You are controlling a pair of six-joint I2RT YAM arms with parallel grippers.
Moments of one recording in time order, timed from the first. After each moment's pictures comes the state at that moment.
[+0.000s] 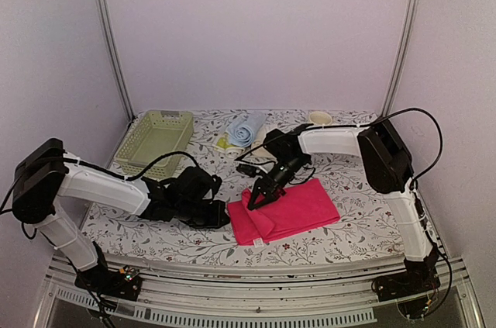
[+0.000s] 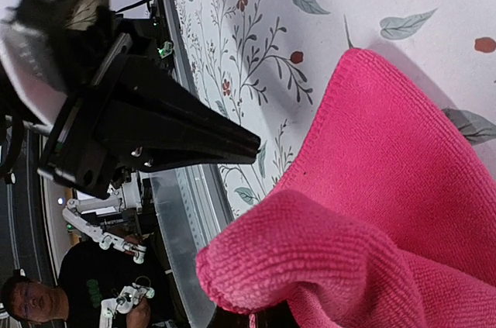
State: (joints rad) left arm -0.96 1.60 0.71 0.01 0.04 -0.85; right arm 0.74 2.35 1.82 -0.96 -1.06 -0.06
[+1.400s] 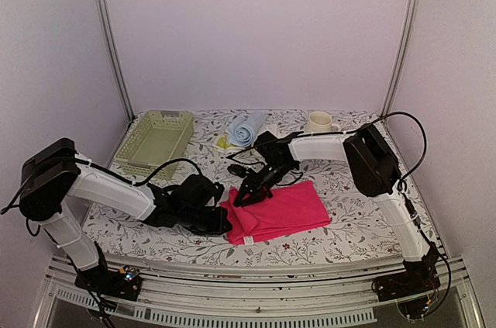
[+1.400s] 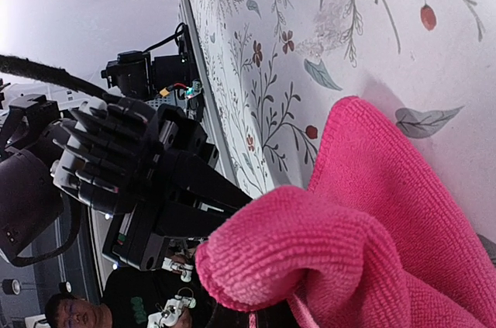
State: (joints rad) left arm -0.98 1.66 0.68 0.09 0.07 -0.88; right arm 0.76 2.48 1.91 -0.75 -1.19 0.21
